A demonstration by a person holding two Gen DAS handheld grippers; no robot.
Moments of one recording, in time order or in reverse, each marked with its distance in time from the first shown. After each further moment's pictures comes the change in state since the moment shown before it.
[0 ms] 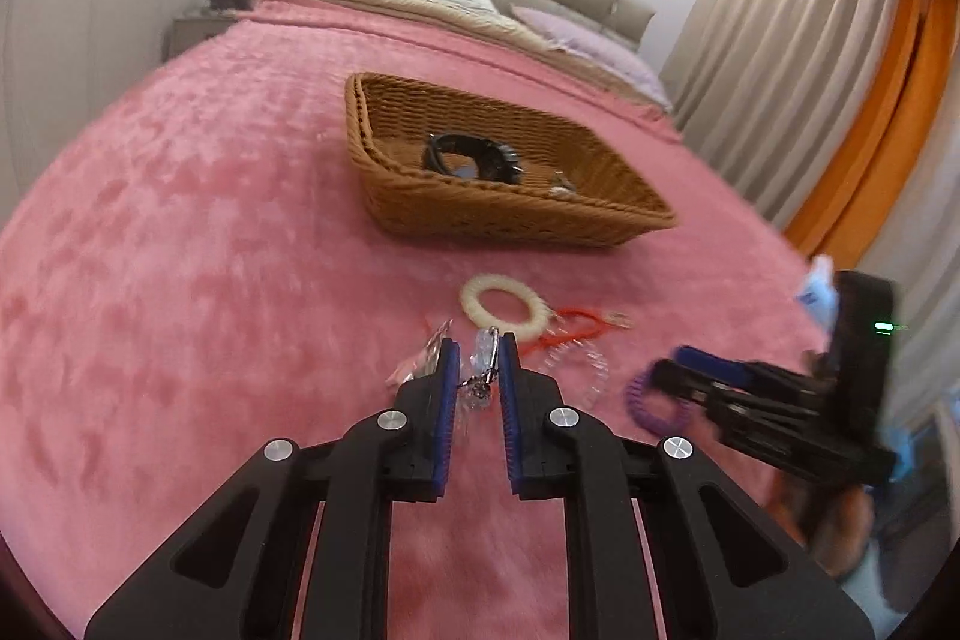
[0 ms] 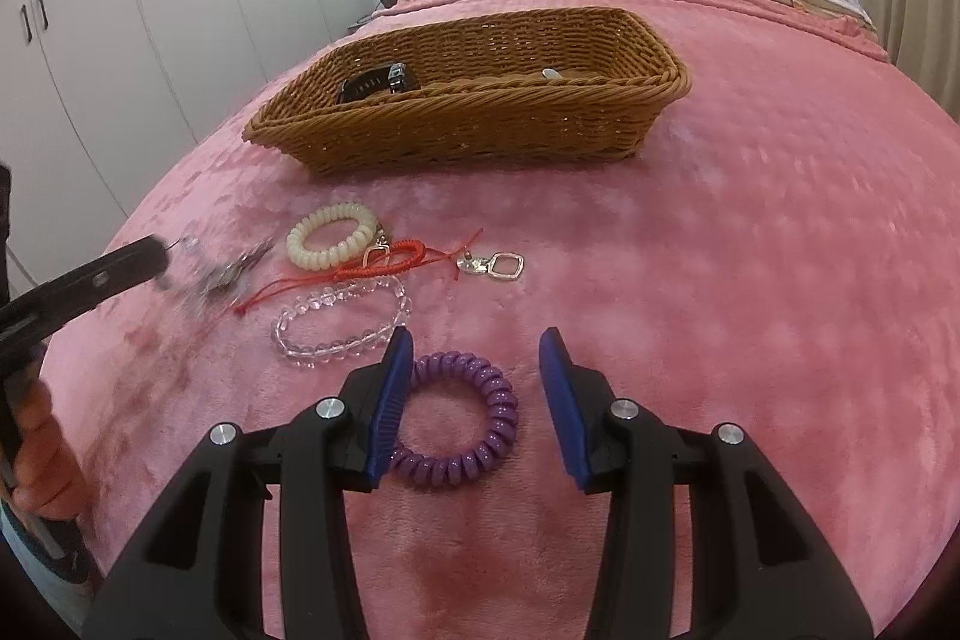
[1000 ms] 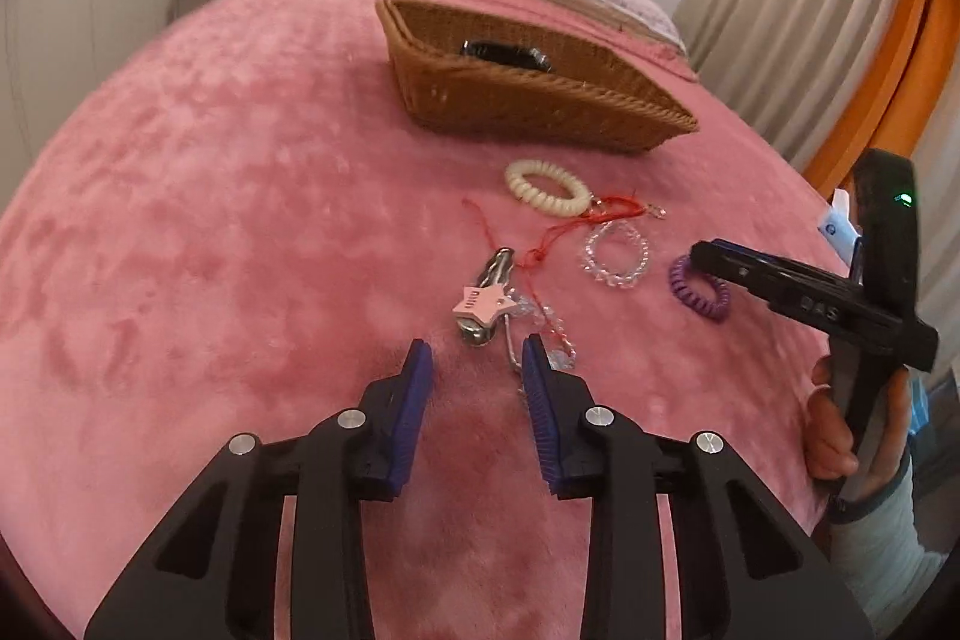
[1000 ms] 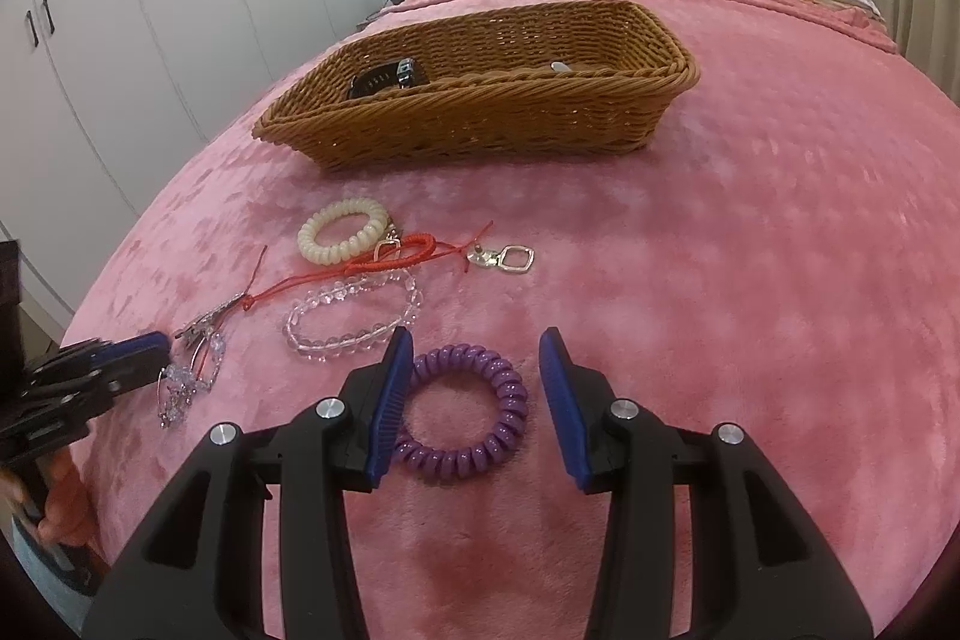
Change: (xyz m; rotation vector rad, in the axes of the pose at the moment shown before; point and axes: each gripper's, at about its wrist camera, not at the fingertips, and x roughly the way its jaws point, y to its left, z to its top) left arm 0.001 0.019 -0.037 0.046 0.143 0.077; right arm -0.001 -0.001 -0.002 0.011 0.015 0.037
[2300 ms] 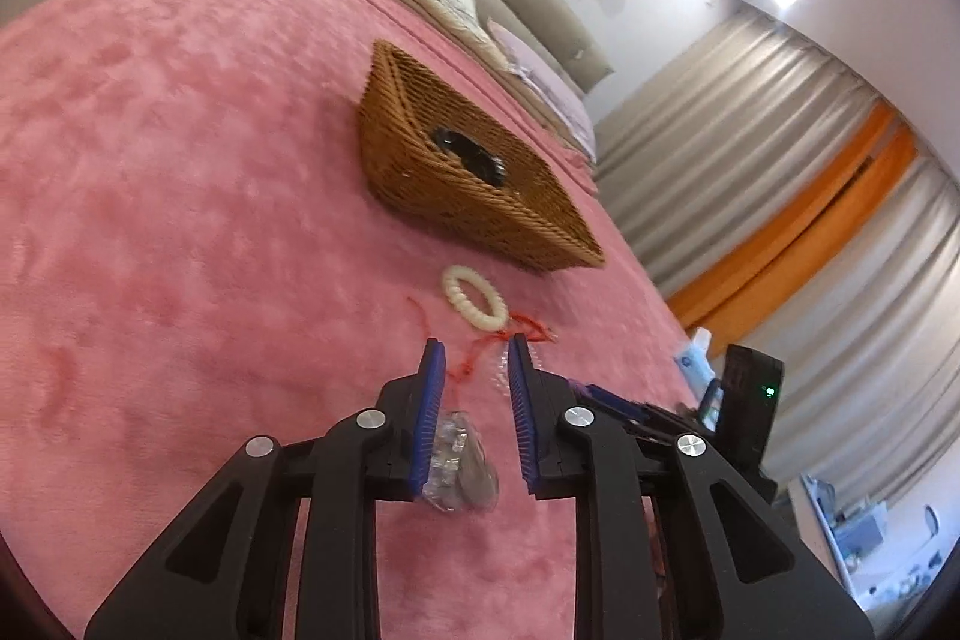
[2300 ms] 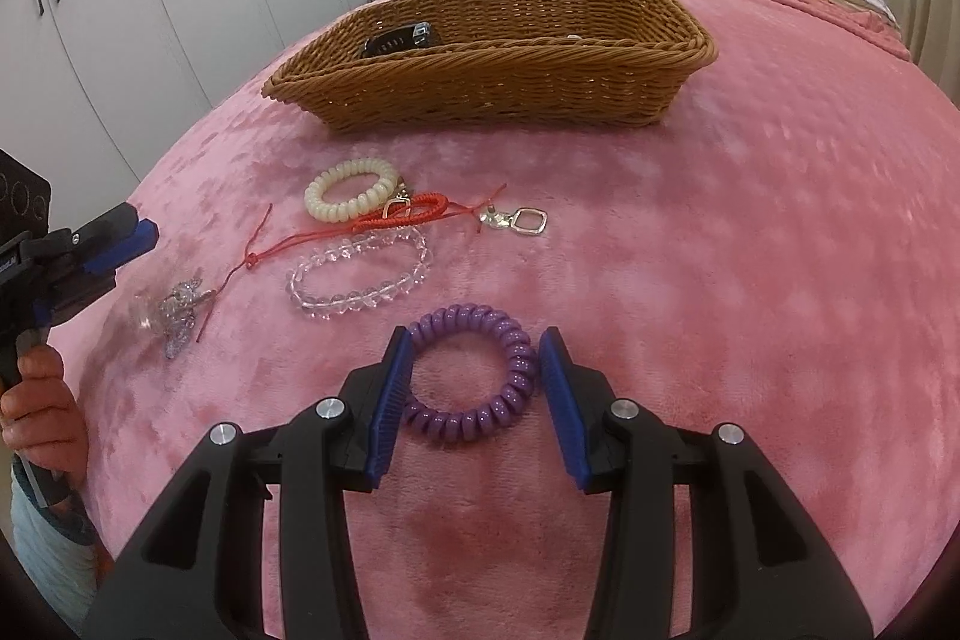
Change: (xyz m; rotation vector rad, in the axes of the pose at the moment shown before) left arm -0.011 0.054 0.017 -0.286 -0.150 -0.402; right arm 0.002 0.005 -0.008 -0.044 0.058 -0.007
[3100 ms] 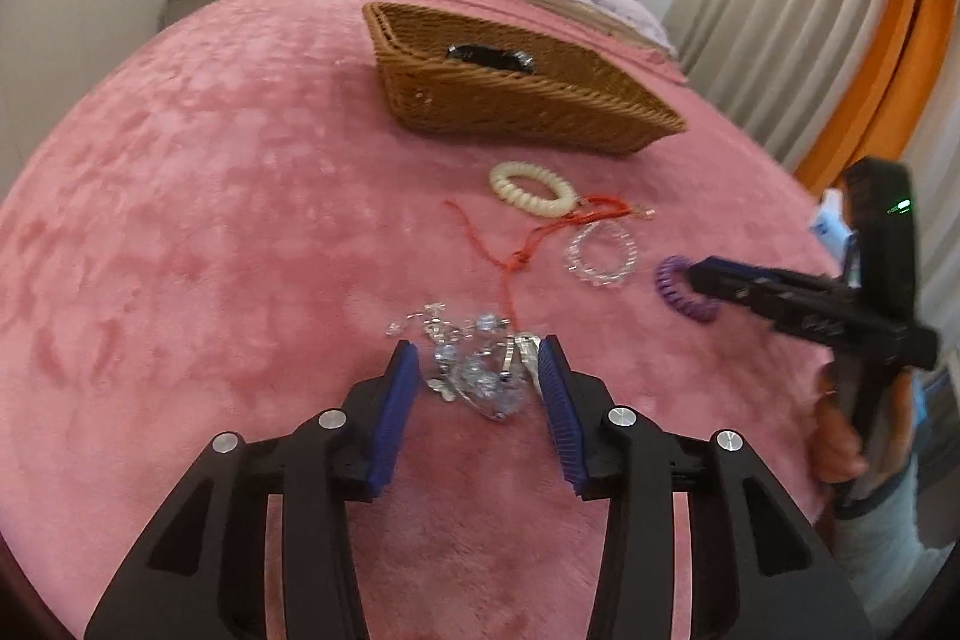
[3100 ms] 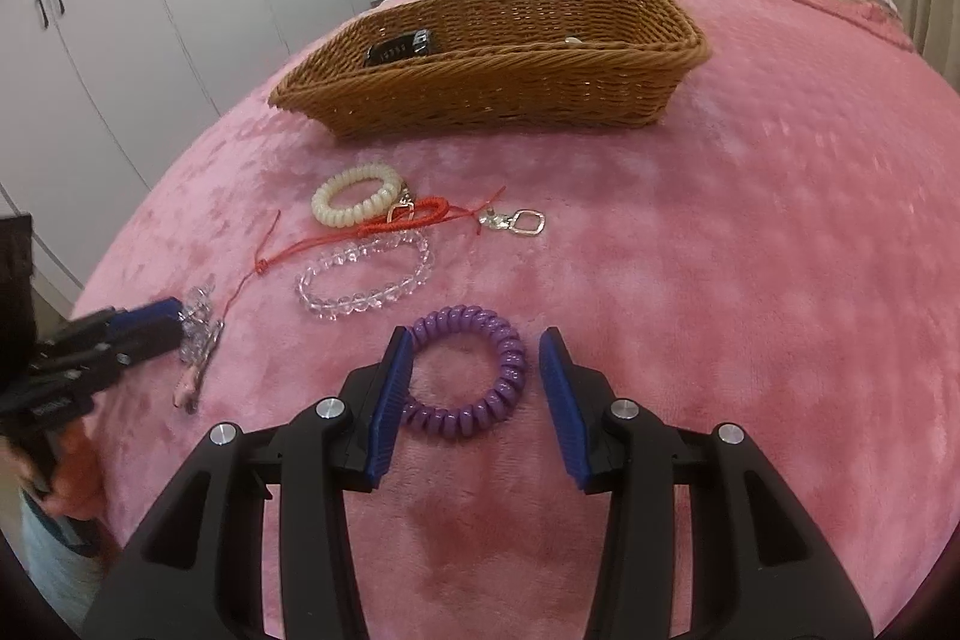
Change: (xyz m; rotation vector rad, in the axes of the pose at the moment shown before) left arm 0.027 -0.042 -0.041 0.313 0.132 0.402; right arm -0.006 -0.008 0.001 0.029 -0.001 0.039
